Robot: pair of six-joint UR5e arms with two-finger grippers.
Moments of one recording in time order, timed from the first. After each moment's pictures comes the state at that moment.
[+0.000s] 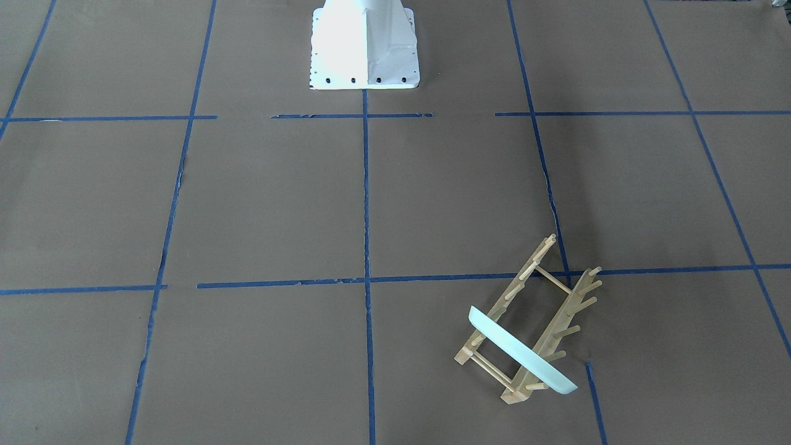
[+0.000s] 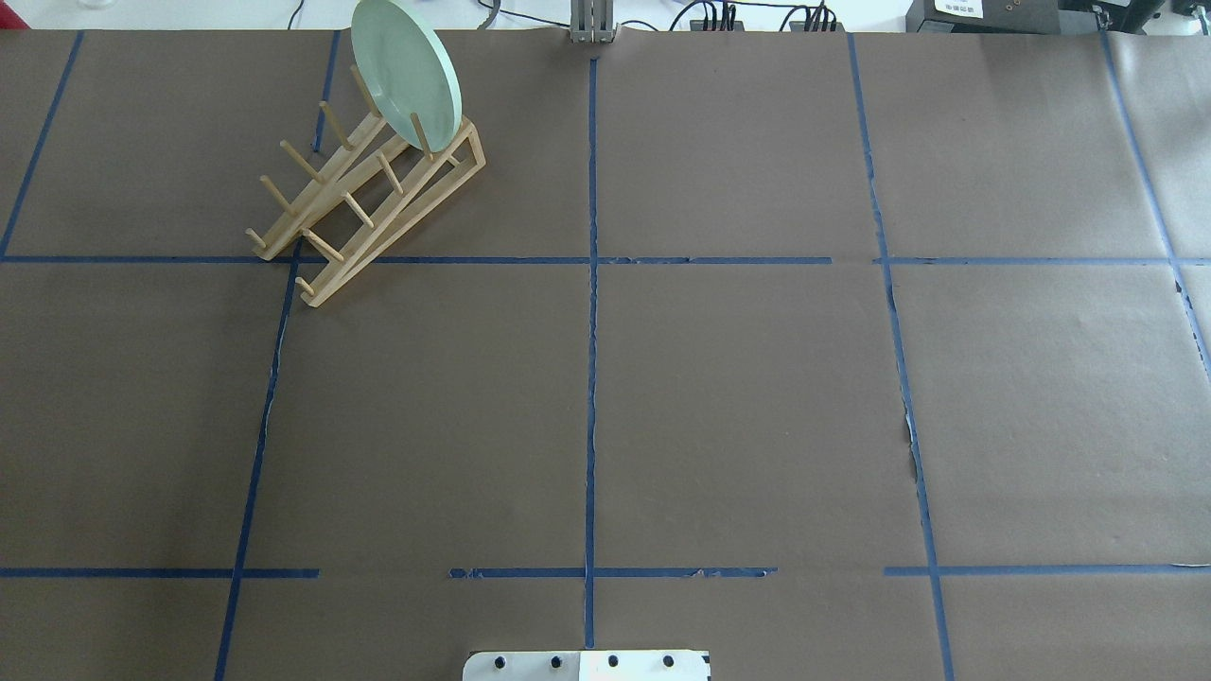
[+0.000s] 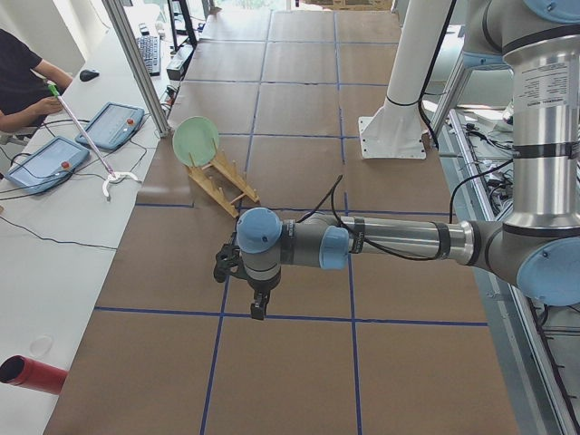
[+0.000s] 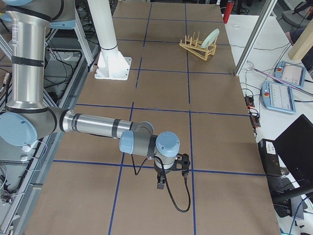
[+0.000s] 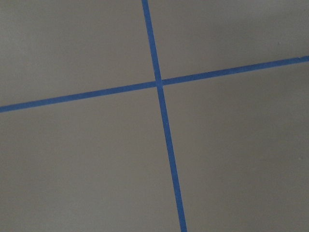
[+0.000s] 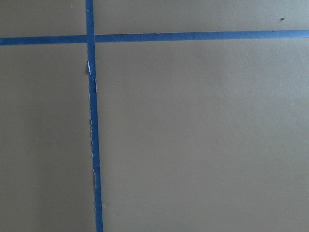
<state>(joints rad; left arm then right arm) -1.56 -1.44 -1.72 -1.60 -2.38 0.10 1.62 -1.69 1.59 -1.59 2.30 -0.07</state>
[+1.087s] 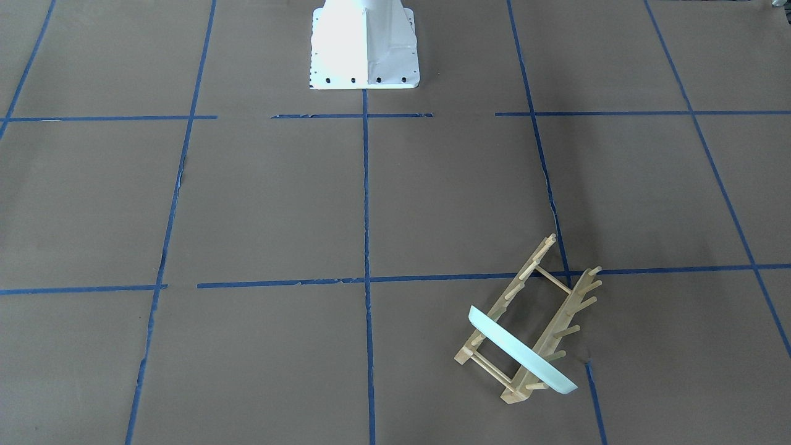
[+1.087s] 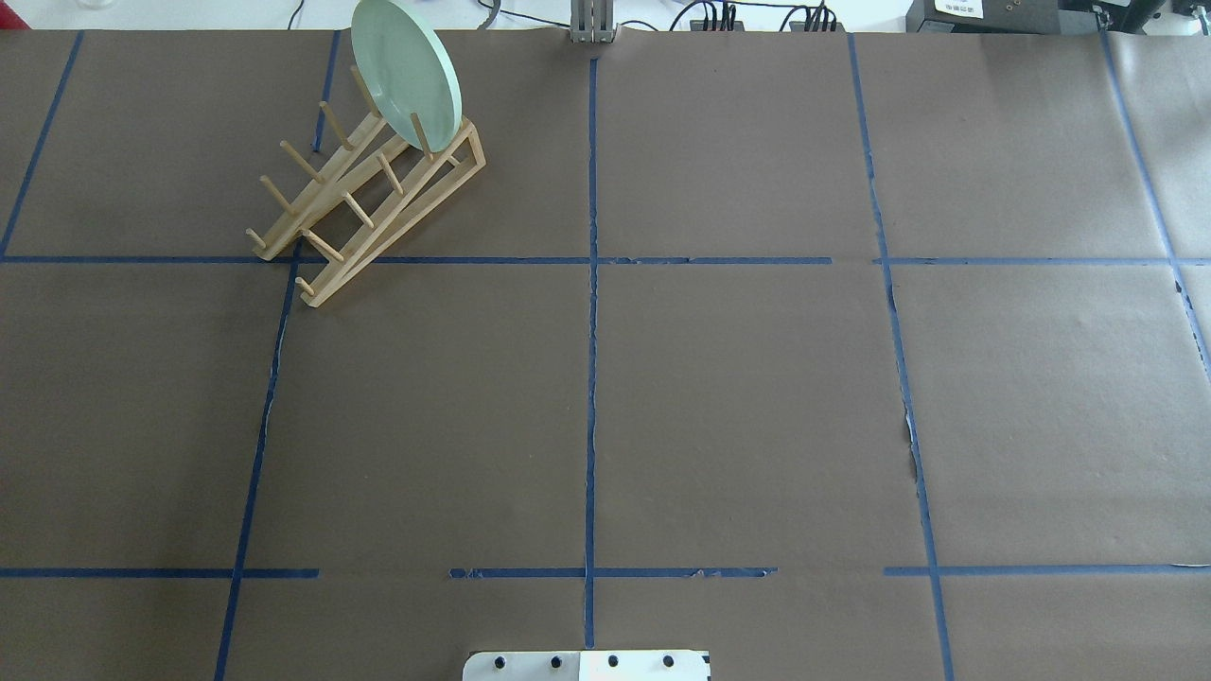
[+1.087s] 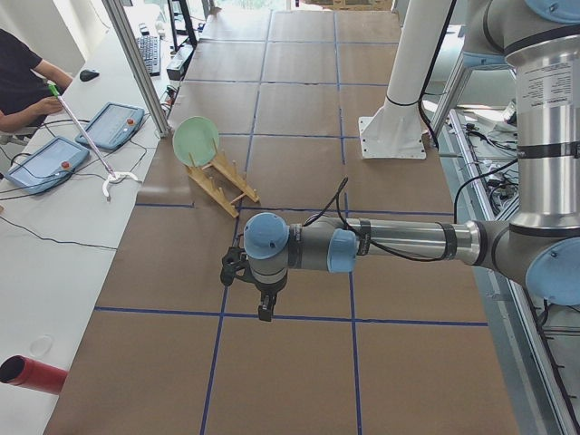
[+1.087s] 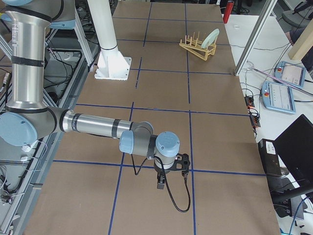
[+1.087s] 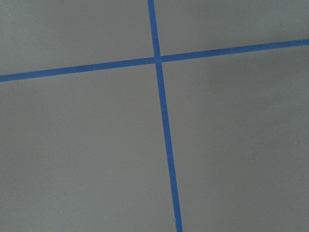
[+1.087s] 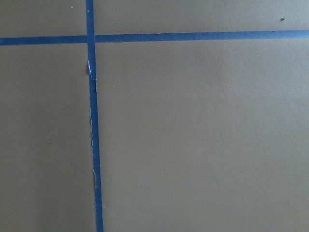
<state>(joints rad) -1.57 -1.43 -1.74 -1.59 -2.40 0.10 1.62 -1.69 1.60 -1.59 2.30 -0.07</state>
